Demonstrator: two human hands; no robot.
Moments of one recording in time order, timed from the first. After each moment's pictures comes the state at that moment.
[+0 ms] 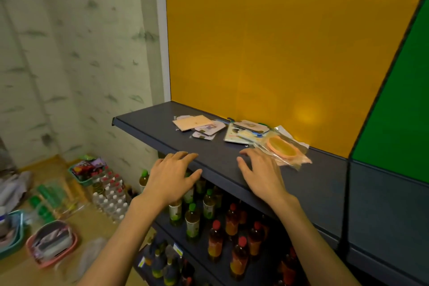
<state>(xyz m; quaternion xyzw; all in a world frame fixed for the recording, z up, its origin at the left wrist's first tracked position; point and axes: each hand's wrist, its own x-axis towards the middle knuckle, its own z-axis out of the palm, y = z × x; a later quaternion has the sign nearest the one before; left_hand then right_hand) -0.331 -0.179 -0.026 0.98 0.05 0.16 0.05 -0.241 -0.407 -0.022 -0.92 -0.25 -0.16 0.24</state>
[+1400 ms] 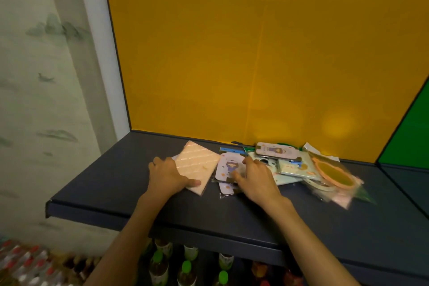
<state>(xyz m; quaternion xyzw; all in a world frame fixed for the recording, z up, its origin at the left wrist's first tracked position) -0.023 0.048 -0.031 0.99 0.03 0.00 0.17 -0.071 -0.185 -0.022 -0.97 0.05 -0.09 0.20</state>
